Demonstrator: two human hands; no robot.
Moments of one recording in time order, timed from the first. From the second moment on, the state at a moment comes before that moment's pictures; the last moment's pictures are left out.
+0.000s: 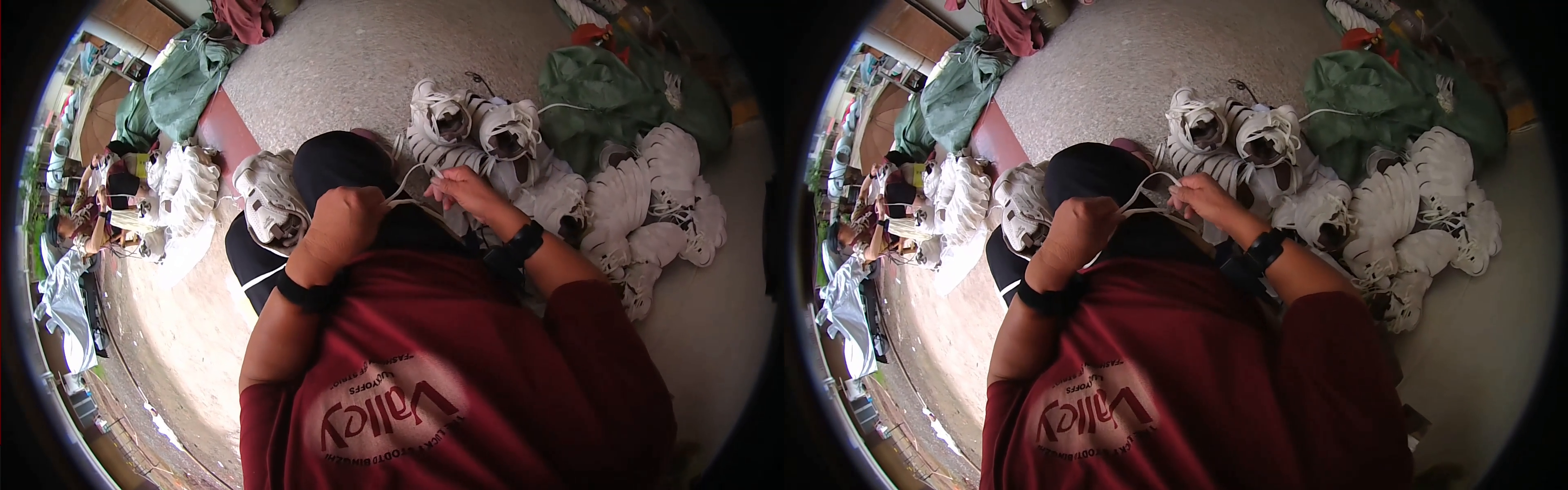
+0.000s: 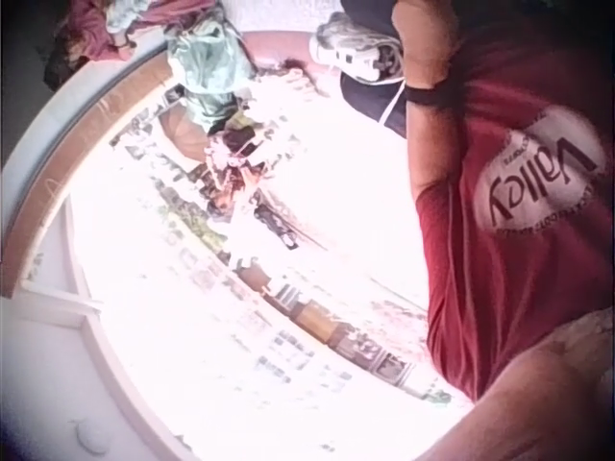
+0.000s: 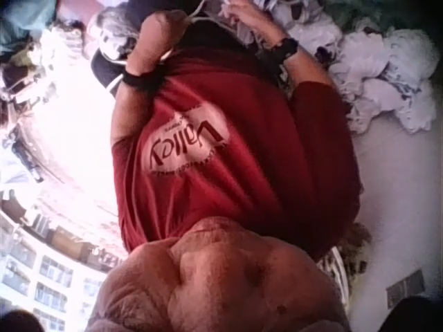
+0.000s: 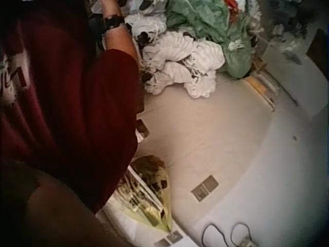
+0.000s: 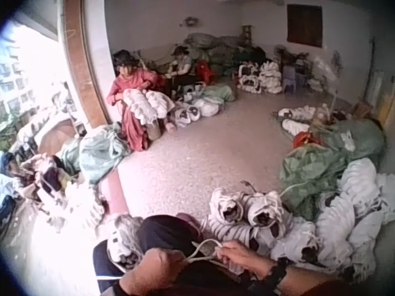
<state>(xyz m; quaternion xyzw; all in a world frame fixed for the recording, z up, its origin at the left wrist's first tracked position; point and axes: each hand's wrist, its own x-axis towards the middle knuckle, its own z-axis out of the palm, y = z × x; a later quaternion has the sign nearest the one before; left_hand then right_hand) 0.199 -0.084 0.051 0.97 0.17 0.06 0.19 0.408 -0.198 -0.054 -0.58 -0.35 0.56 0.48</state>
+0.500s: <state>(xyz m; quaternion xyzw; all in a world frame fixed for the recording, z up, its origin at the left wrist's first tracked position) 0.186 -0.078 0.045 0.91 0.19 0.06 0.35 0.405 -0.219 -0.102 -0.53 -0.39 0.68 0.33</state>
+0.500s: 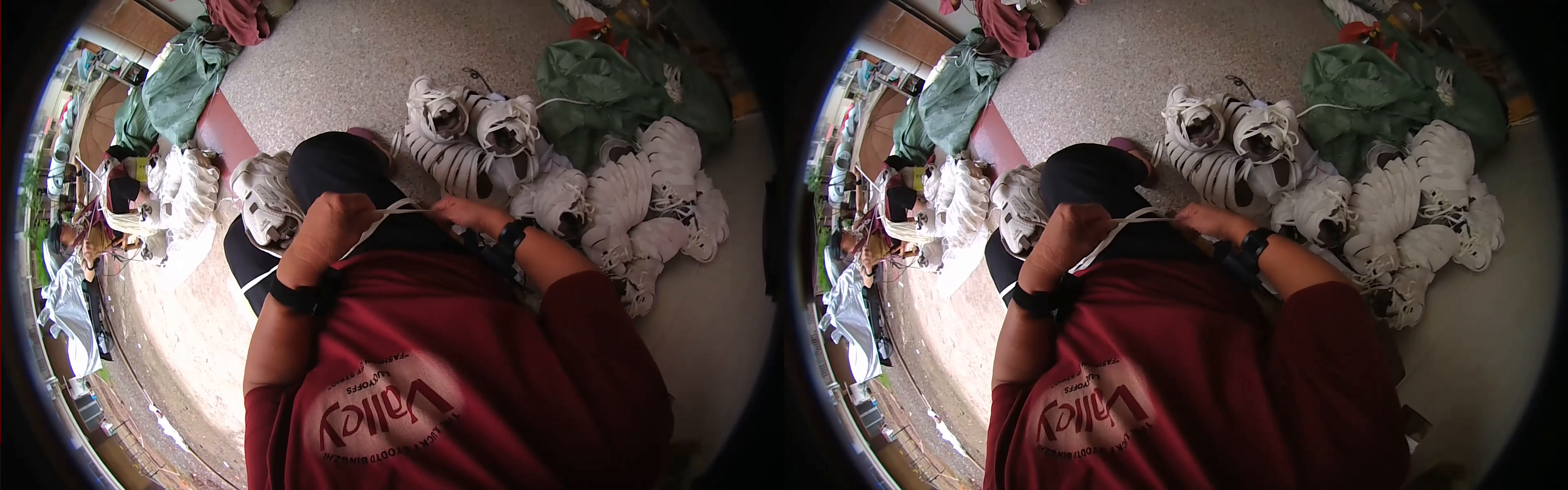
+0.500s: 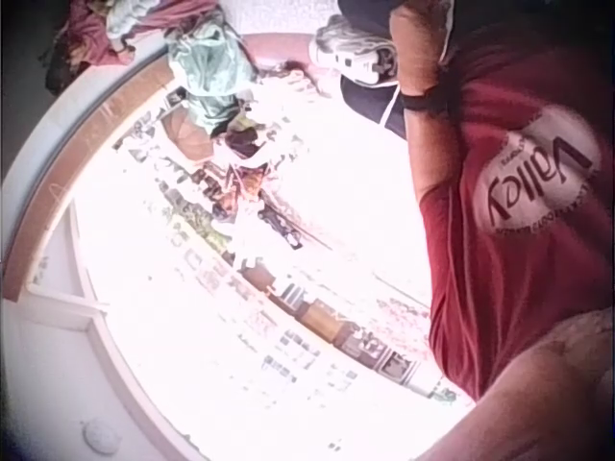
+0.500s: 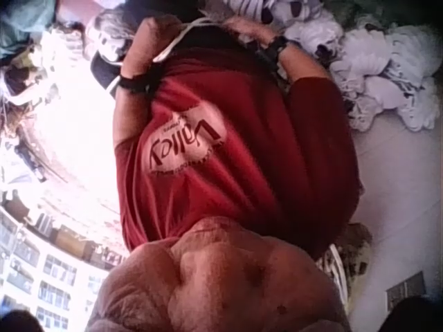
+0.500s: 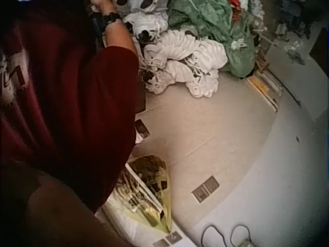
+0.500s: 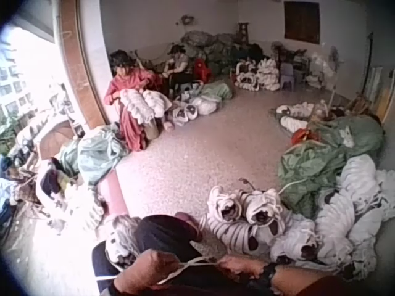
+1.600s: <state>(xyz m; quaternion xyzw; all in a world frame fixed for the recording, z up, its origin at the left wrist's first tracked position) 0.022 -0.085 0.134 0.63 0.38 0.32 0.60 0.400 -0.072 0.127 -0.39 -0.56 0.64 0.36</state>
